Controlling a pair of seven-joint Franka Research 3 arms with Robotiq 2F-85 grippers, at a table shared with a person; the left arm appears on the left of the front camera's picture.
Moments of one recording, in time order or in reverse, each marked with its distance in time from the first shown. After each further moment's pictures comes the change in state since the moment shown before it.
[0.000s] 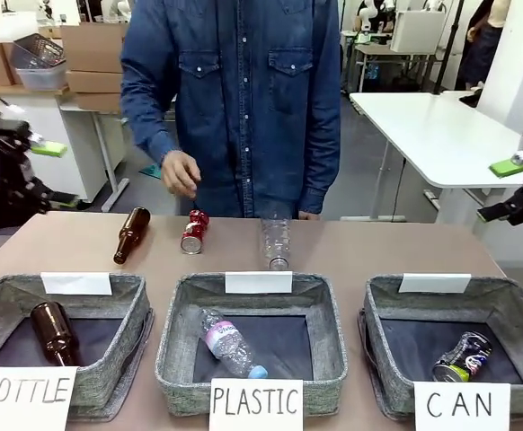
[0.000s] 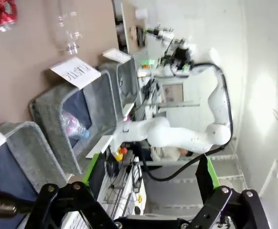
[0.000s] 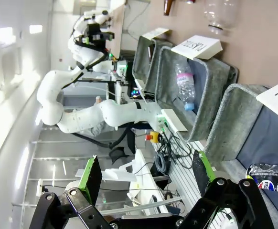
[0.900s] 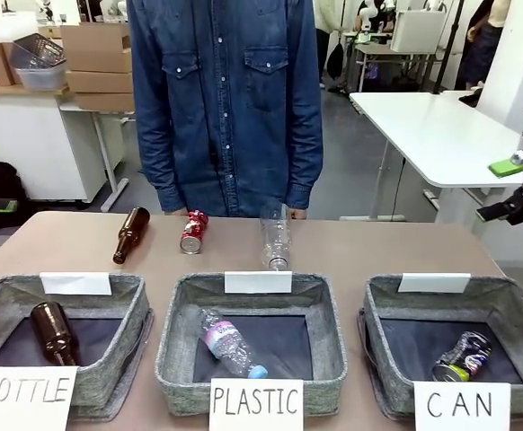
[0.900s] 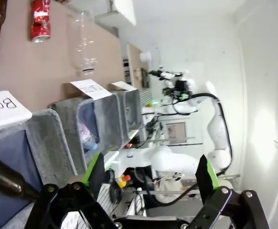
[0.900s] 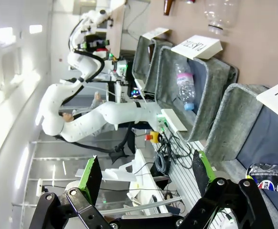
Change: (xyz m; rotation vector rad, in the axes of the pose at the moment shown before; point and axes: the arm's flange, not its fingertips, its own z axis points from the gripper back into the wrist) left arm -0.057 -0.010 0.042 0.074 -0.204 0.005; right arm 0.000 0.000 0.000 0.000 0.000 0.000
